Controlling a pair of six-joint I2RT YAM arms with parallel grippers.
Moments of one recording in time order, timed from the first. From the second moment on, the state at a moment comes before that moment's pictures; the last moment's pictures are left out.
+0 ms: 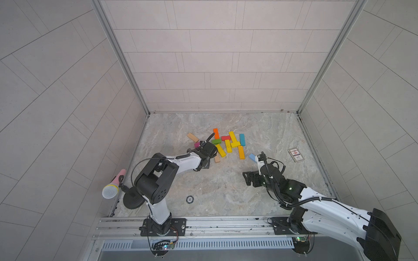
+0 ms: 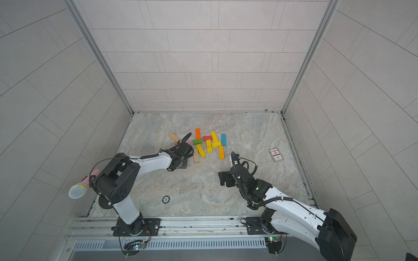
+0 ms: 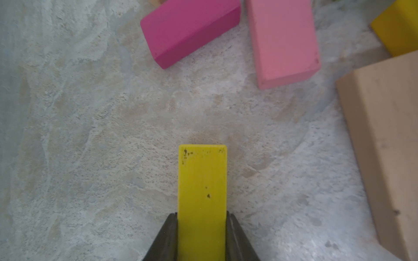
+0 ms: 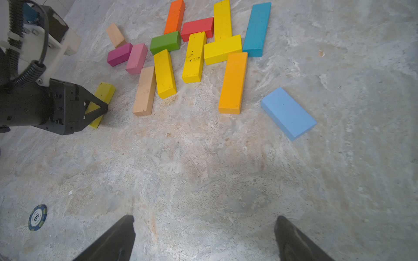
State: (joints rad) left arm -0.59 1.76 0.95 -0.43 -0.42 -0.48; right arm 0.76 0.91 0.43 -0.22 0.20 0.58
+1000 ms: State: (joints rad) left arm -0.57 1.63 1.03 -0.49 -0.37 -0.48; right arm 0.76 0.87 0.42 -0.22 0.21 0.58
